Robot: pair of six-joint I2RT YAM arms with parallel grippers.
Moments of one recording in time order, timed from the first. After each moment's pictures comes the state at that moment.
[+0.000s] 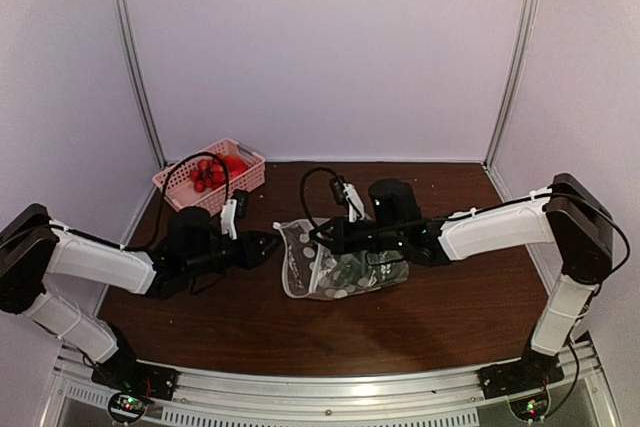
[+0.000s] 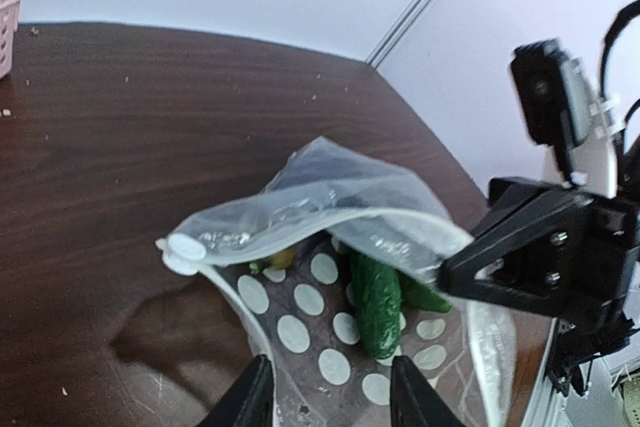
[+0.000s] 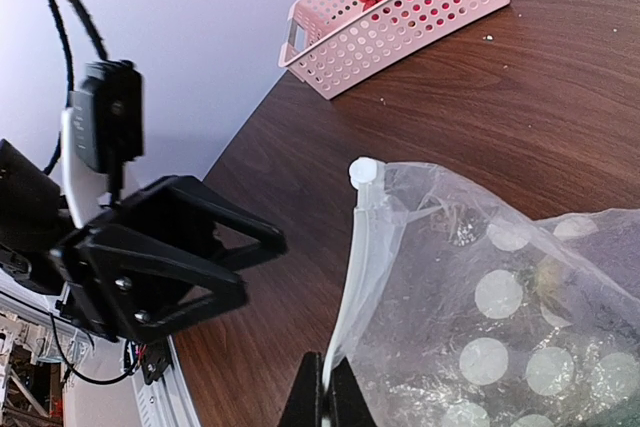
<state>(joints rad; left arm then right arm) -0.75 1.45 0.48 0.67 0.16 -0.56 0.88 1.76 1.01 0.39 -0.27 0.62</state>
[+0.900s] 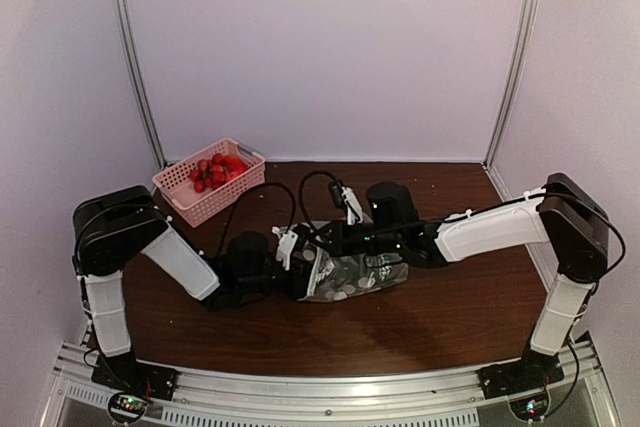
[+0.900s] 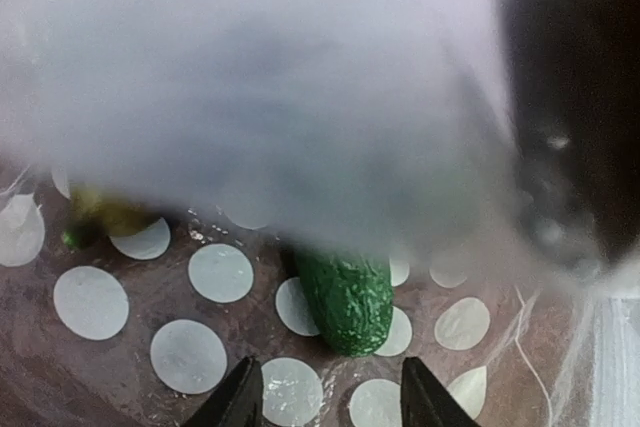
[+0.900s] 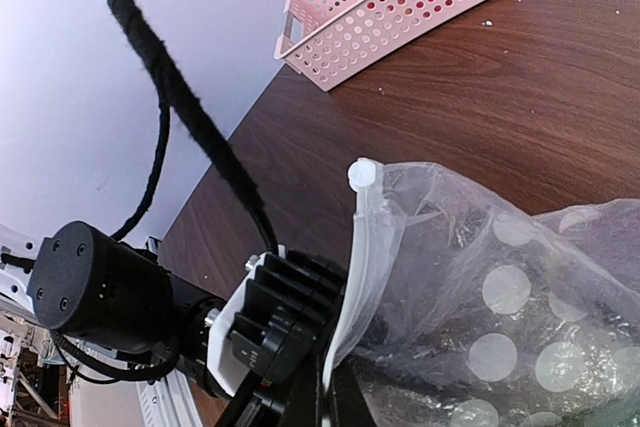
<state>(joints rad) -0.89 1.94 0.67 0.90 0.25 -0.38 0.88 1.79 1.01 0.42 -0.28 0.64</state>
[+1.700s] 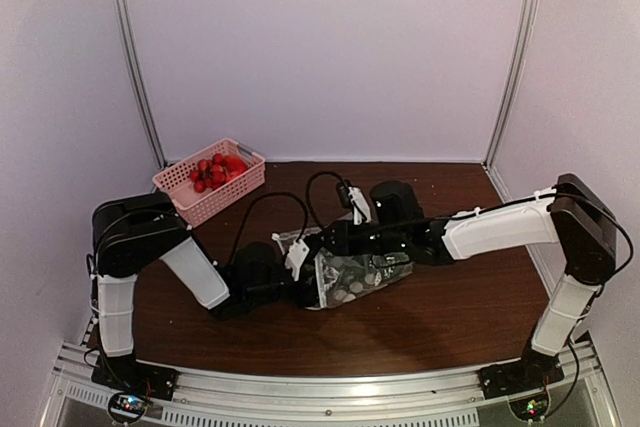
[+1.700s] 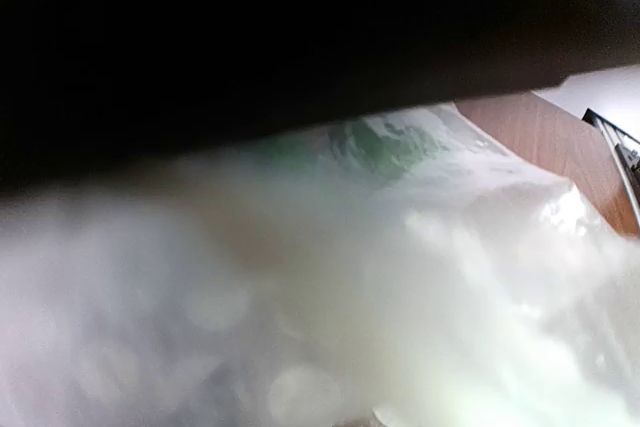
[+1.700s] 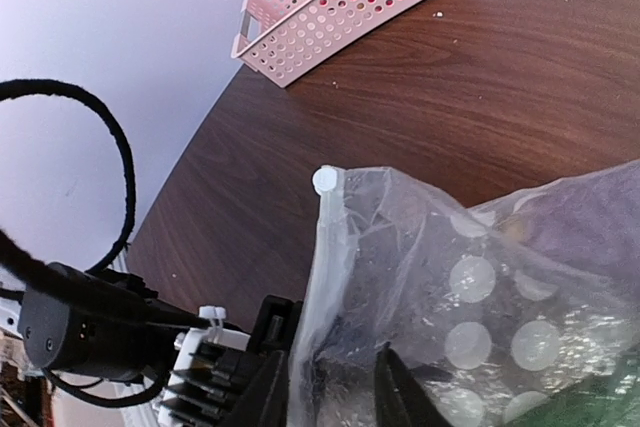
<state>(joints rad) -0.94 2.06 0.69 1.09 0.18 -0.12 0.88 1.76 0.99 0.33 -0.22 0.64</state>
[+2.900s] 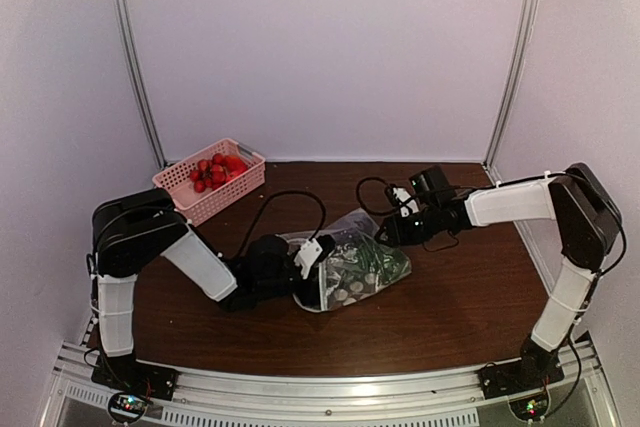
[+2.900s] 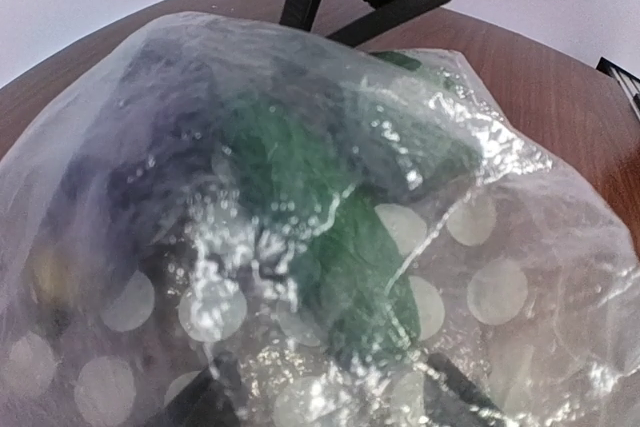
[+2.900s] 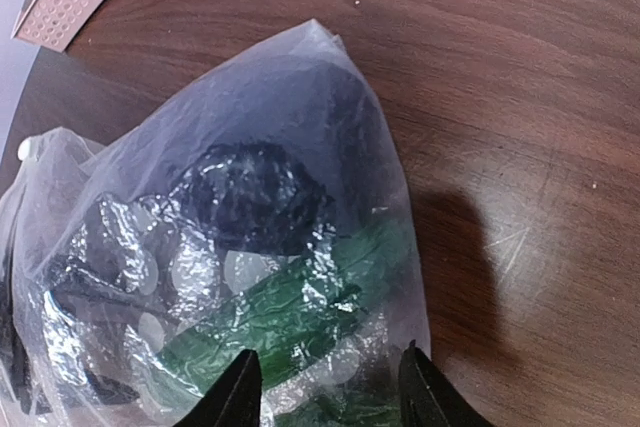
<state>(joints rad) -0.94 2.06 0.78 0.90 0.18 0.00 0.52 1.77 1.03 -0.13 -0.28 0.32</state>
